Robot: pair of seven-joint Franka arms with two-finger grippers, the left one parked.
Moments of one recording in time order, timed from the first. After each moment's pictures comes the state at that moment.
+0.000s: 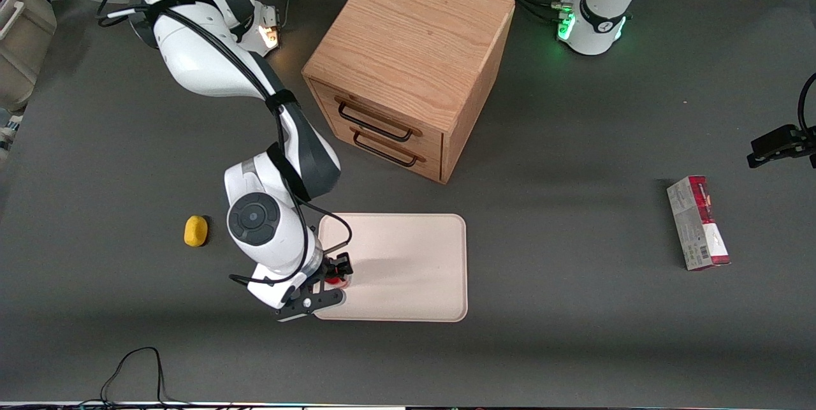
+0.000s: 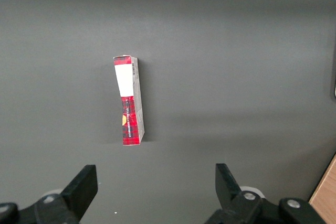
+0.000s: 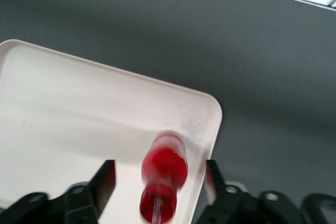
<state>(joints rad) 0.43 0.93 -0.01 -0.85 -0.03 1.88 0.20</state>
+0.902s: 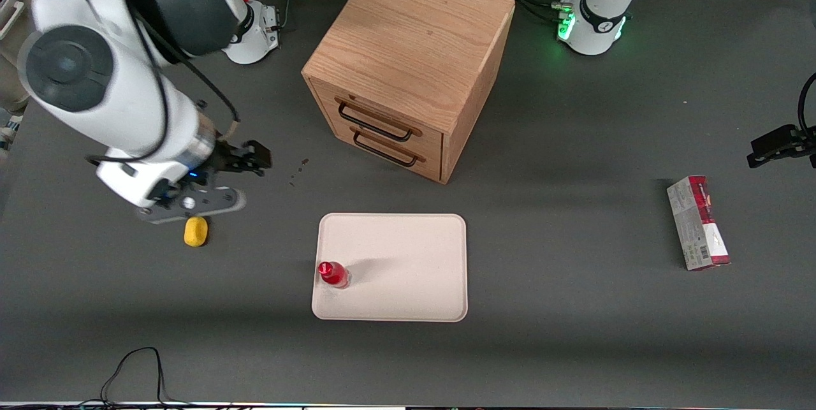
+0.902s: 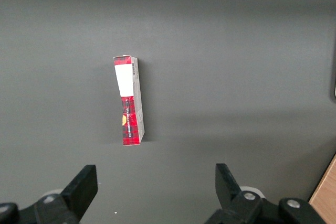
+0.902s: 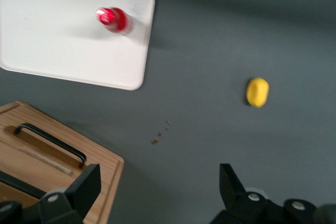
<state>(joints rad) 0.38 0.48 -0.05 -0.93 -0.03 1.26 0.21</state>
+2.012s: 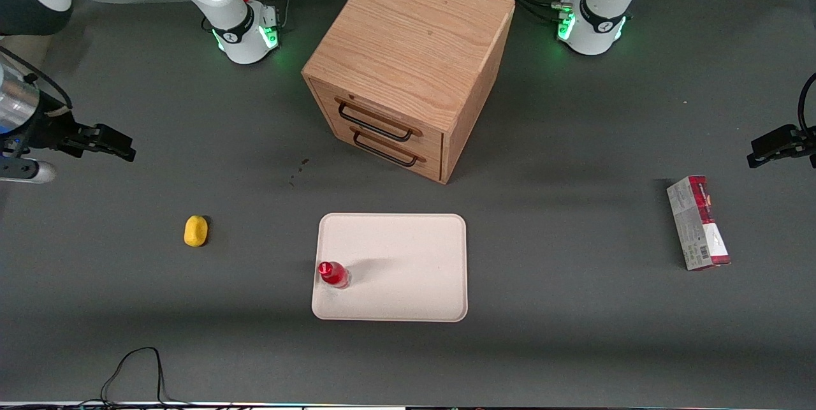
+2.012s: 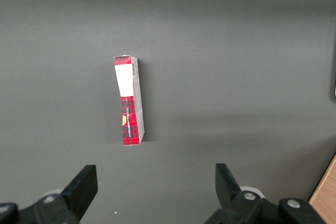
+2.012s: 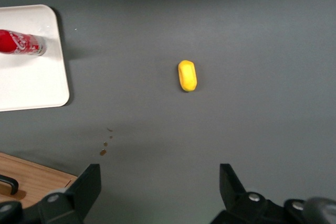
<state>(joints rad) 0.11 0.03 -0.11 -1.61 -0.03 1.61 0.13</state>
